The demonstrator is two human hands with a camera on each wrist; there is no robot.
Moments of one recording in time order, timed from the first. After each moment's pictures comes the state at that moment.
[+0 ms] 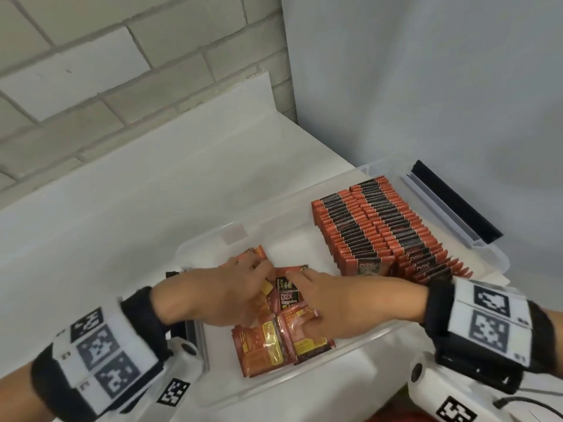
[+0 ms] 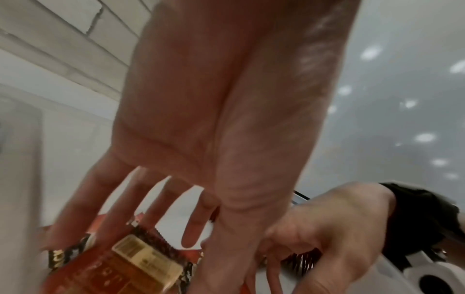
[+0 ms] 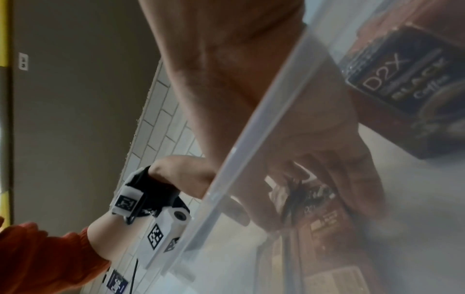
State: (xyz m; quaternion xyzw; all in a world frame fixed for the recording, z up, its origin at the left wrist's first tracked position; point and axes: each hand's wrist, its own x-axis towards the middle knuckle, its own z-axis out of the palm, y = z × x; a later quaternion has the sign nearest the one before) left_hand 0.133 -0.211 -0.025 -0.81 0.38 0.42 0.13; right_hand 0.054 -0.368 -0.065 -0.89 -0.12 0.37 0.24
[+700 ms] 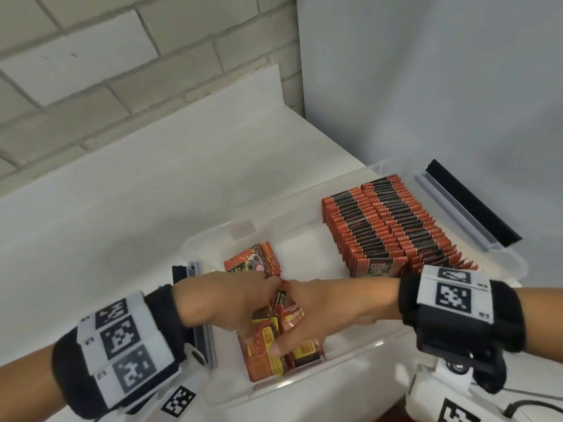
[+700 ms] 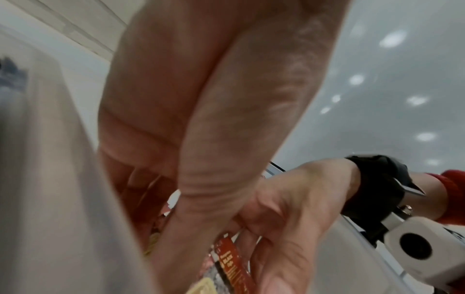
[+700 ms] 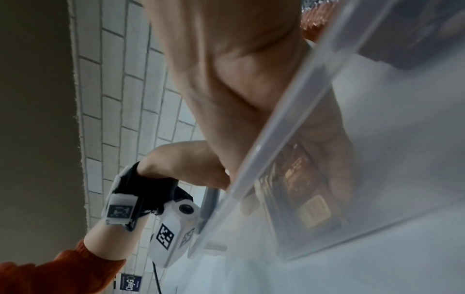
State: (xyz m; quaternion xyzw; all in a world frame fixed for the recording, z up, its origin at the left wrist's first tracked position) left_hand 0.133 -0.209 -0.048 -0.78 0.41 0.43 0.18; right_hand 0.068 -0.340 -0.084 -0.78 -0.02 0.44 0.44
